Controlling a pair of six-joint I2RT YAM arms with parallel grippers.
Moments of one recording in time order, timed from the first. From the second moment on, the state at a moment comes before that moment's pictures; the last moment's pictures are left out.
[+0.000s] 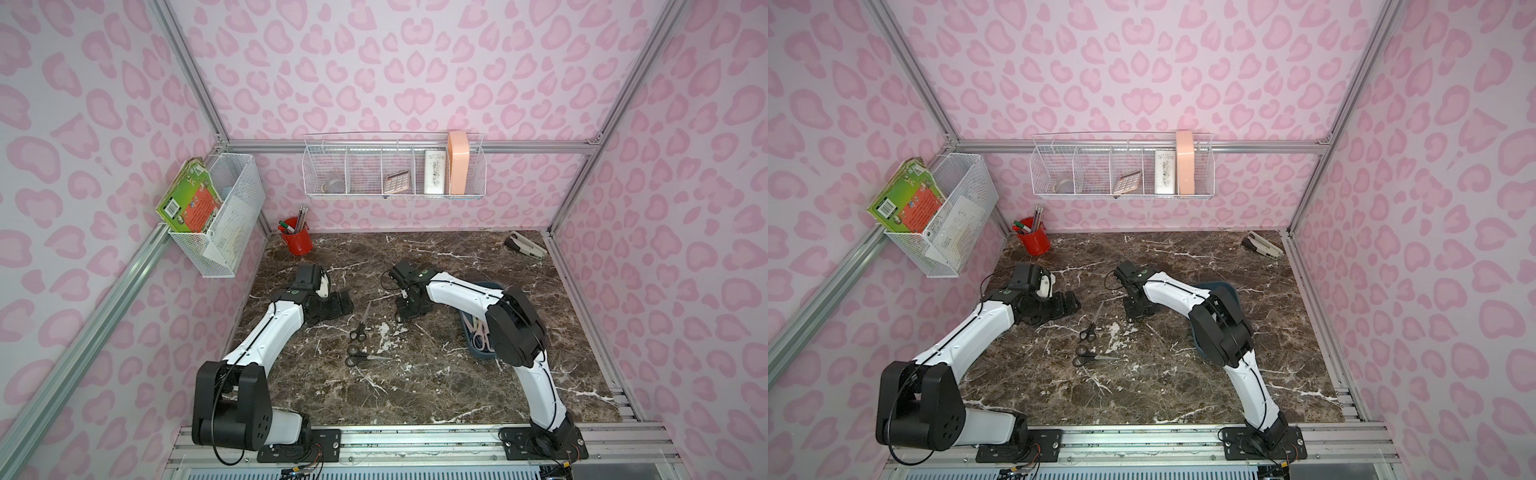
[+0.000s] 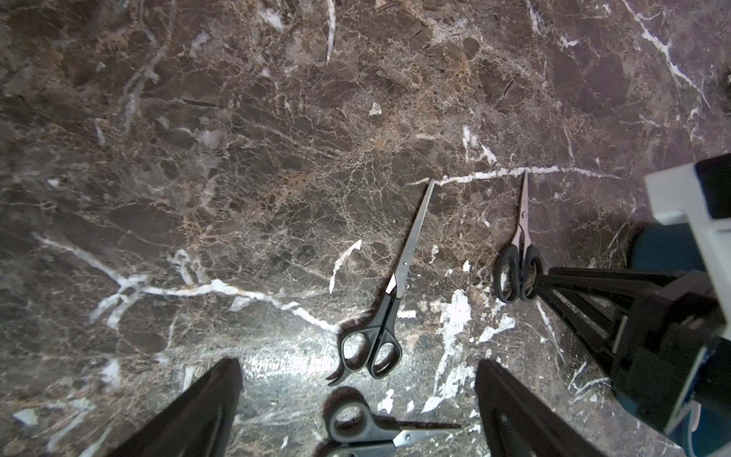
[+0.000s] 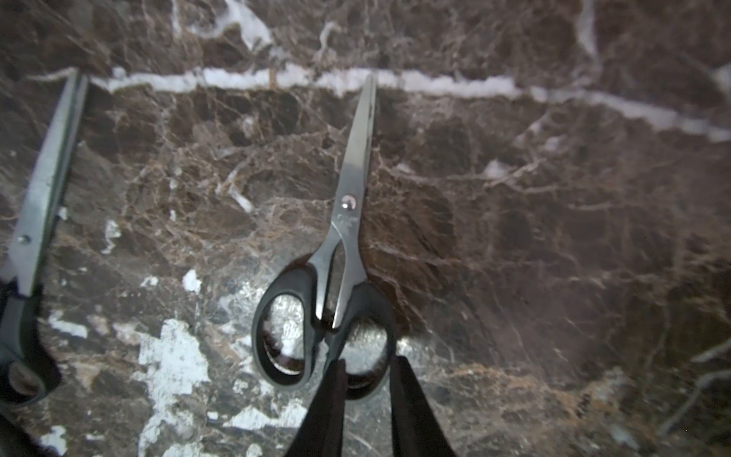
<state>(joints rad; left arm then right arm) -0.10 1.40 0.96 -0.63 0.23 -0.41 0.80 2.21 1.75 -0.84 0.04 0.44</state>
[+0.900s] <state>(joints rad) -0.10 1.38 0.95 -0.63 0.22 -0.41 0.79 2.25 1.73 -0.82 0.06 0.44</state>
